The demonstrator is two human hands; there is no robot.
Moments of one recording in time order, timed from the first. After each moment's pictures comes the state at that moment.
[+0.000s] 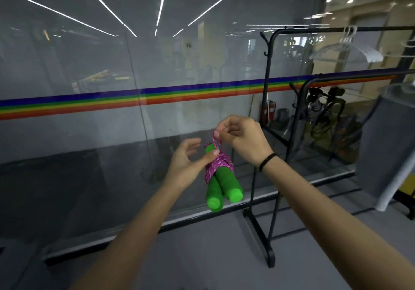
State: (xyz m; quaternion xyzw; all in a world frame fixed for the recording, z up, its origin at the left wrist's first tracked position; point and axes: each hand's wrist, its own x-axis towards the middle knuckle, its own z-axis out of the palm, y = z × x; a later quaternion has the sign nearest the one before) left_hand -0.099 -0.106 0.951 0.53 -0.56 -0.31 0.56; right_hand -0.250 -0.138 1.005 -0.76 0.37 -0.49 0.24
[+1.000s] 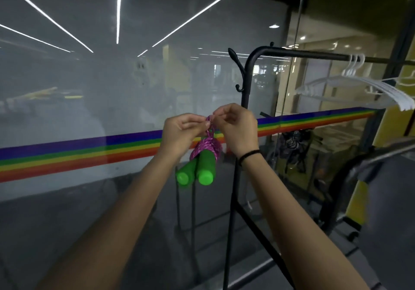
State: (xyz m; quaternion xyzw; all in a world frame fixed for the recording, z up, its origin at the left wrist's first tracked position) left_hand -0.216 -0.683 1.047 0.35 -0.60 -0.33 0.64; right_hand -0.344 -0.674 1.062 -0.63 0.43 -0.62 0.16
